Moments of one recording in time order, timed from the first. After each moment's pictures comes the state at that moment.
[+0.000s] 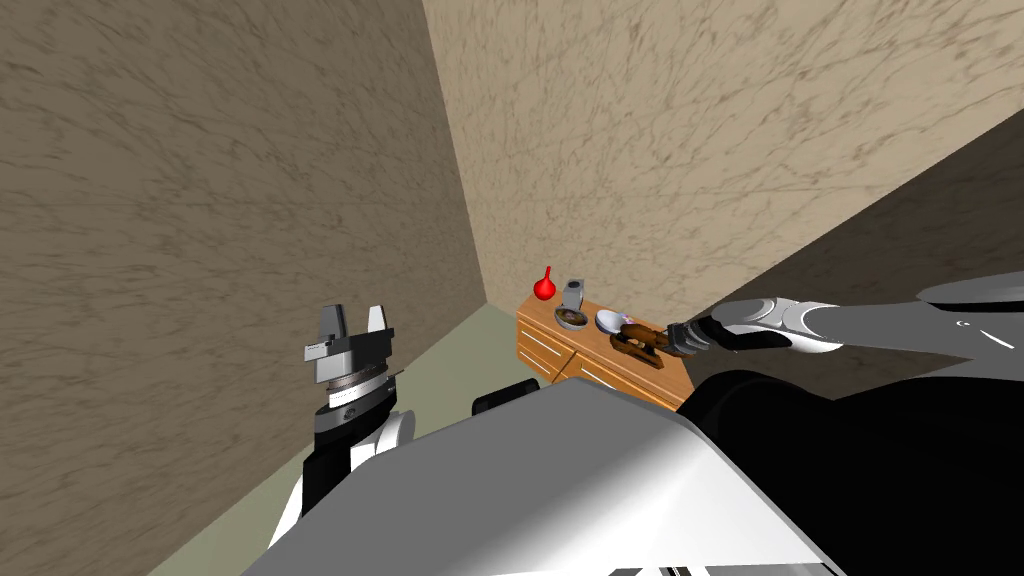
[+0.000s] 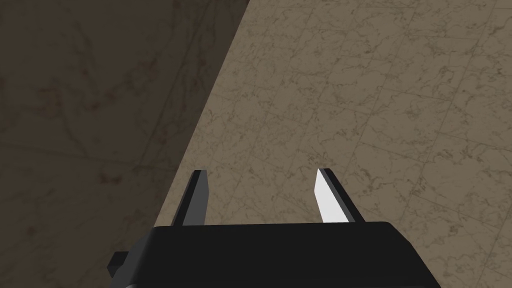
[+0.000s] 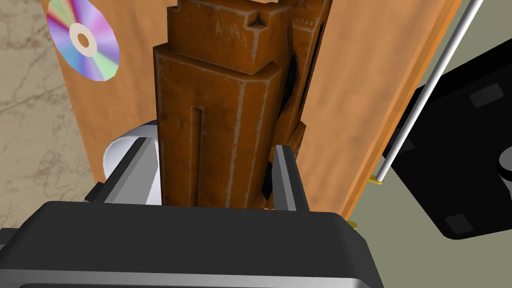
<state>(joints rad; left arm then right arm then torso) 0.55 0.05 -0.04 -2.35 -0.04 -0.51 0.13 0.79 -1.80 0.31 -1.23 0.59 -0.42 0.22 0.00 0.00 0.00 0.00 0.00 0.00</state>
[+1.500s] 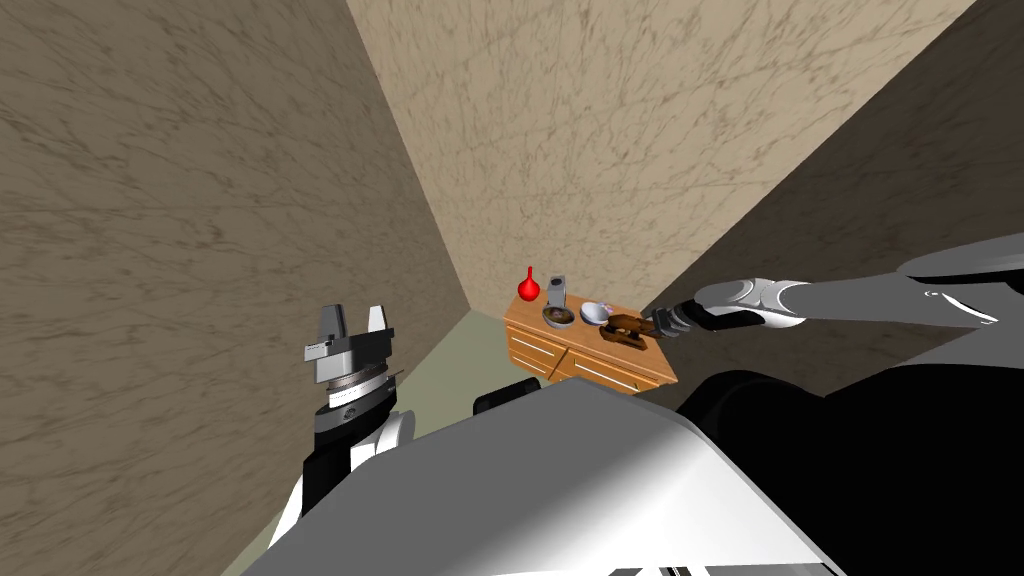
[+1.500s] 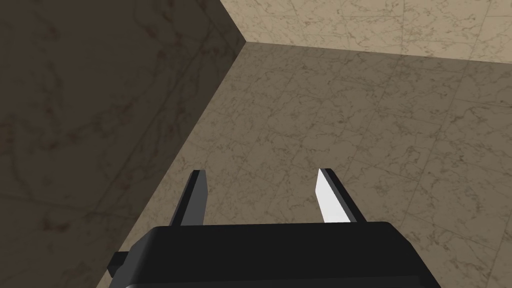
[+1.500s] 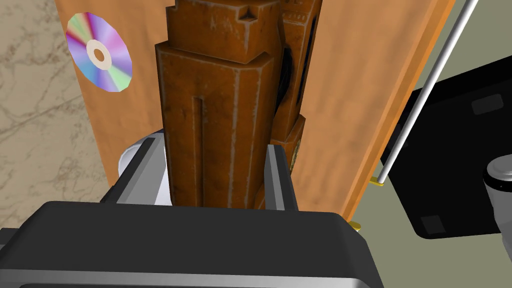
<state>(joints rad) 0.55 0.05 -0.04 -2.35 -0.04 -0.51 0.13 0.80 -1.92 0.25 -1.29 0.54 -0.42 0.32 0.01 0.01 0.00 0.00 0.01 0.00</state>
